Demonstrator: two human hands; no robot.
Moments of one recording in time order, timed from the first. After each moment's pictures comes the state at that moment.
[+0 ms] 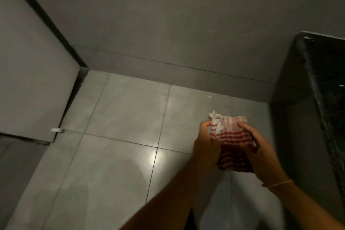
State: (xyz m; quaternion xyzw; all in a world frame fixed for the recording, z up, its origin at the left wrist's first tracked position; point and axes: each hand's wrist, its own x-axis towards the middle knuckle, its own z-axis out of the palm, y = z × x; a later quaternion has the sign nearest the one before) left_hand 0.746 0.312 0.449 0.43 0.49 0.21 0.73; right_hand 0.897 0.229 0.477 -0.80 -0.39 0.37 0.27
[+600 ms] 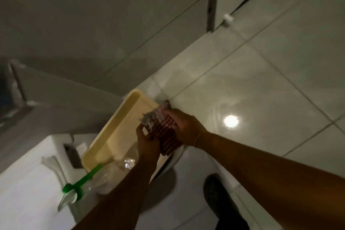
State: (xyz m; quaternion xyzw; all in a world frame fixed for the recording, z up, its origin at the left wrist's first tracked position) left_hand 0.021 -0.010 0.079 -0.03 0.84 0.40 0.38; right_hand 0.120 0.127 0.084 -0.31 -0.75 0.57 -0.12
